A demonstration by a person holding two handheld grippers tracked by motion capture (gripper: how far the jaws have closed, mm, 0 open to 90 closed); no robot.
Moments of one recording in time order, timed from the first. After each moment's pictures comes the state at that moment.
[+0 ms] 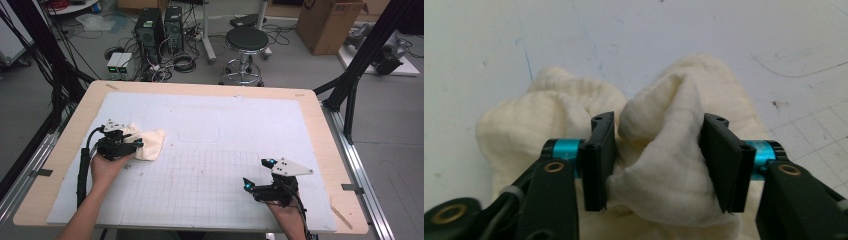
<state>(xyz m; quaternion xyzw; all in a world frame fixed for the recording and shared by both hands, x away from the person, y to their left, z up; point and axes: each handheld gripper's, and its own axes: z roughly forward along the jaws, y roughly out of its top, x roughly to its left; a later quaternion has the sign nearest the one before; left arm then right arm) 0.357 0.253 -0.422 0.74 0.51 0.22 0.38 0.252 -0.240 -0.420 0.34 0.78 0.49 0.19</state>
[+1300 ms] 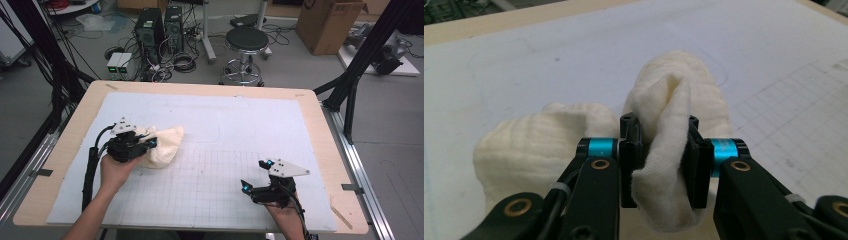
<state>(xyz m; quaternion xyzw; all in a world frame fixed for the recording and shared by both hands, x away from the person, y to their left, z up) 0.326 0.202 -0.377 0.76 0.42 0.18 0.46 0.250 -0.235 -0.421 0.34 0.79 0.49 0.18</state>
